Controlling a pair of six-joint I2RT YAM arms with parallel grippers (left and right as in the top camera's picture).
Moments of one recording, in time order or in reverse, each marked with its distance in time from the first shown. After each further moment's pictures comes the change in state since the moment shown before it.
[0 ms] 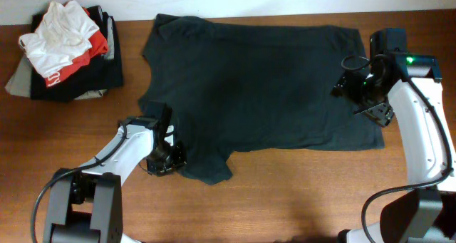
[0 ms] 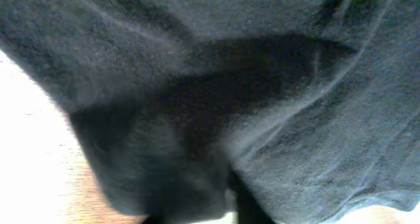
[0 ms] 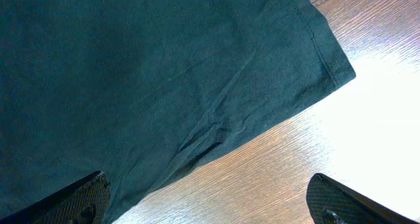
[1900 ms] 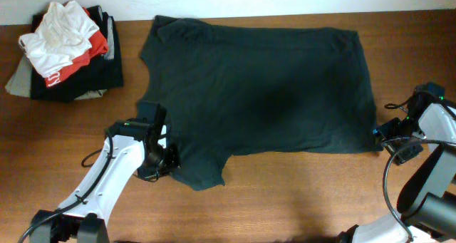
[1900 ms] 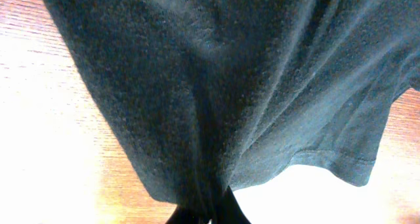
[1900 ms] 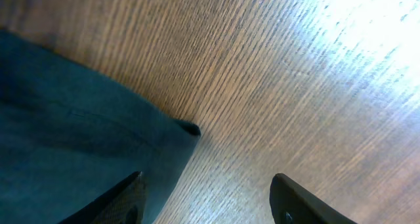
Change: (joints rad) left arm 0.000 -0.197 0.010 -0.156 -0.080 0.001; right arm -0.422 0.152 -0.376 0.291 0.014 0.048
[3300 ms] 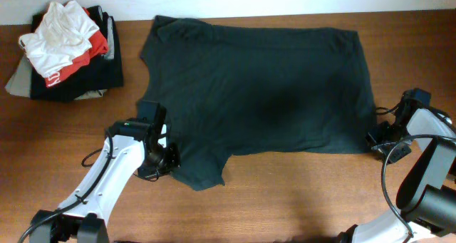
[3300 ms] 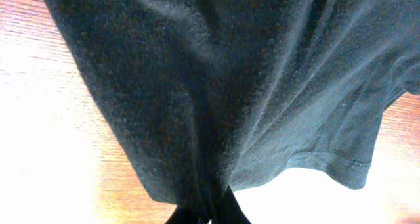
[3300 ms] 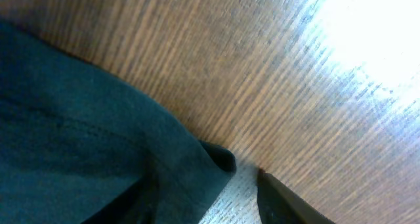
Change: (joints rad) left arm 0.000 0.000 0.000 0.011 0.000 0.000; right arm 0.029 0.030 -0.105 0.167 -0.023 -0.021
